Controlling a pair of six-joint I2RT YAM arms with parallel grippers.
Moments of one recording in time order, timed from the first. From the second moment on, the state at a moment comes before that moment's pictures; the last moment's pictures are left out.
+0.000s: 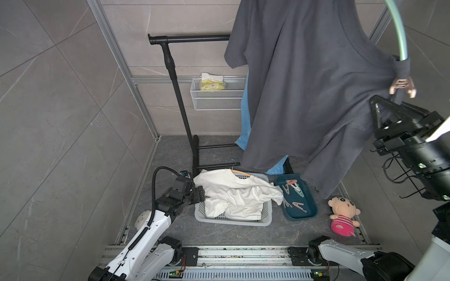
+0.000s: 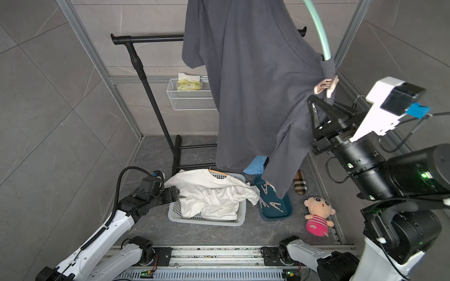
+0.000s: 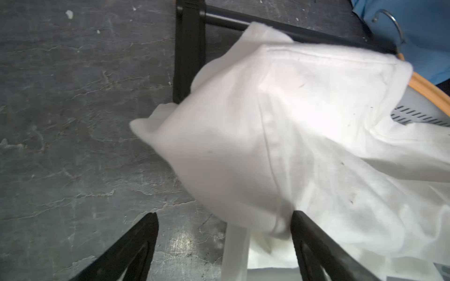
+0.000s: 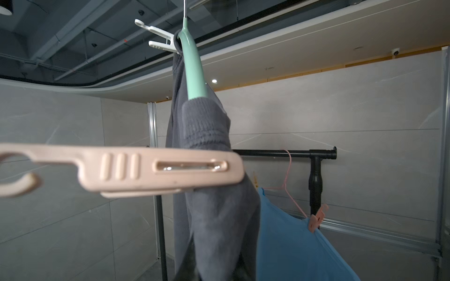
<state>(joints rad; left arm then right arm) -0.36 0.87 0.63 -0.66 -0.05 -0.51 0.33 1.17 2.30 -0.77 -0.15 0.06</state>
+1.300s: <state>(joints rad) -0.55 0.71 0.49 -0.78 -0.02 -0.81 0.33 1.31 2.41 -0.82 0.06 -0.19</state>
